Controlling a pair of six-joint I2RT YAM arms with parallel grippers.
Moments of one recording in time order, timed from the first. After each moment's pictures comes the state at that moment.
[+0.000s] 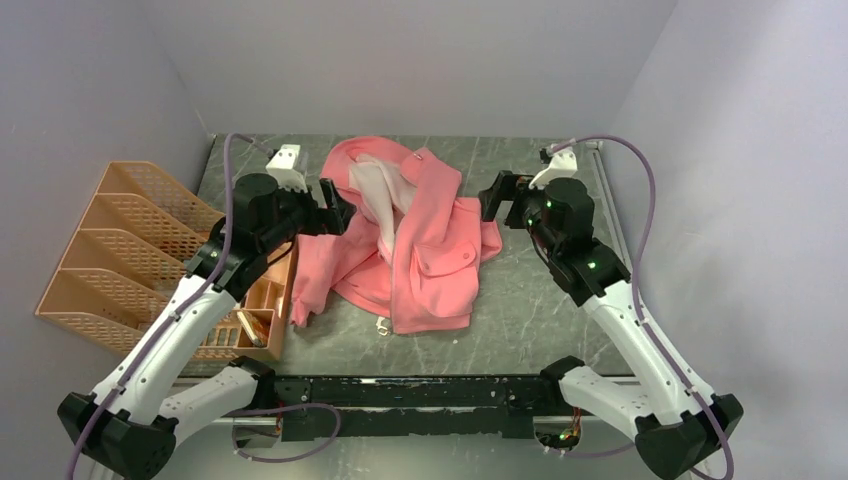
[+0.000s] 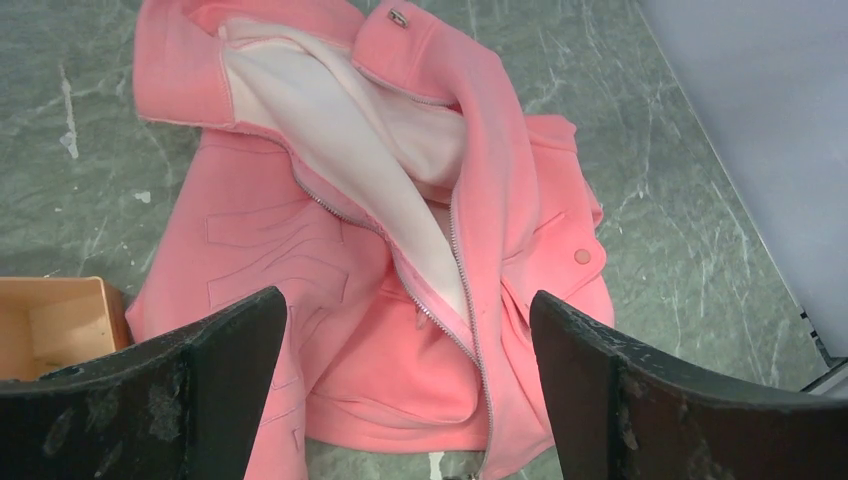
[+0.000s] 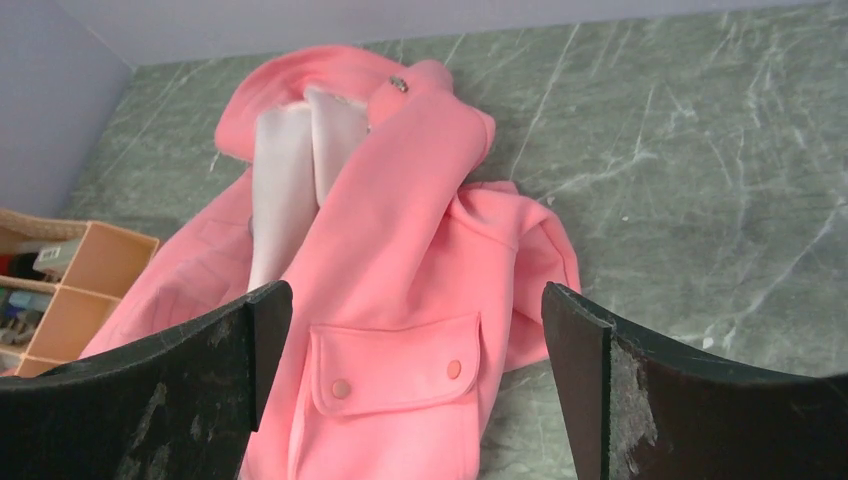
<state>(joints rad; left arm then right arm) -0.44 0.98 1.01 -0.35 0.04 -0.35 0.45 0.97 1.02 -0.32 0.16 0.32</state>
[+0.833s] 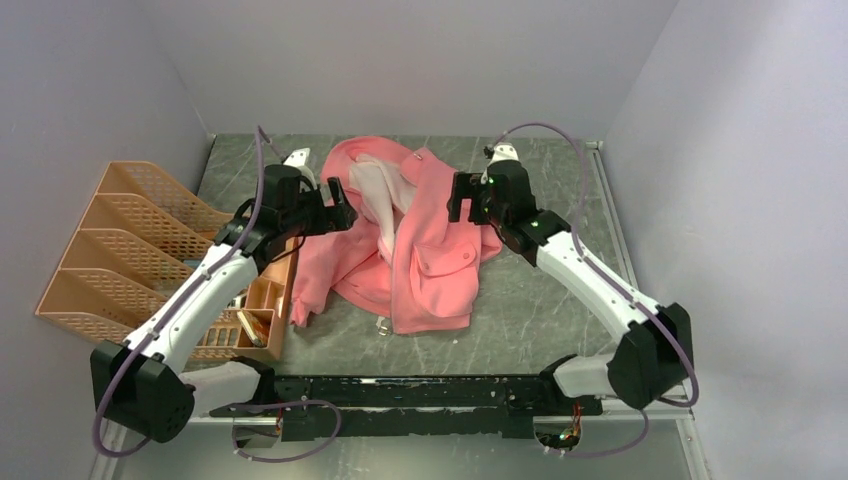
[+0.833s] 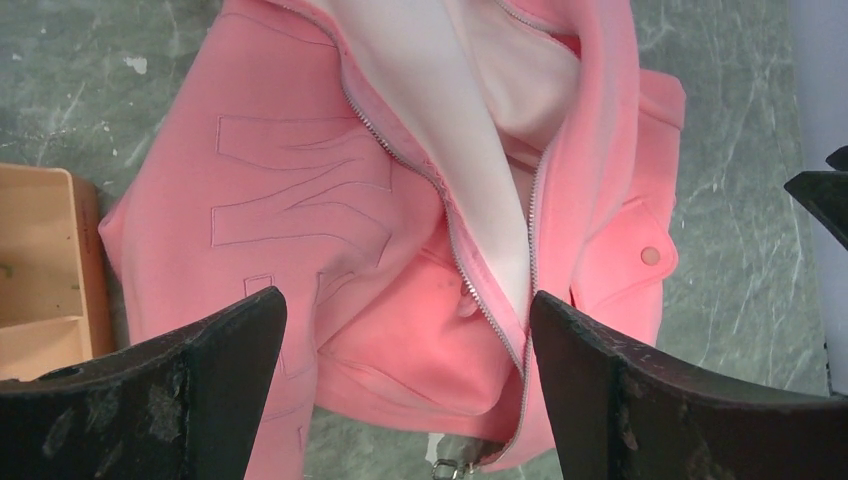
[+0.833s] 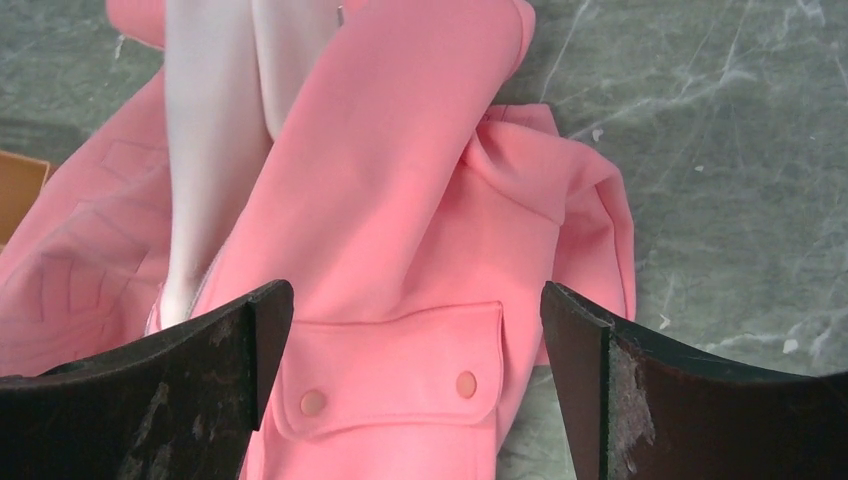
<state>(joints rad) -0.37 1.17 1.01 -0.40 0.04 -0.47 0.51 1.31 1.07 -0.28 0.14 0.31</state>
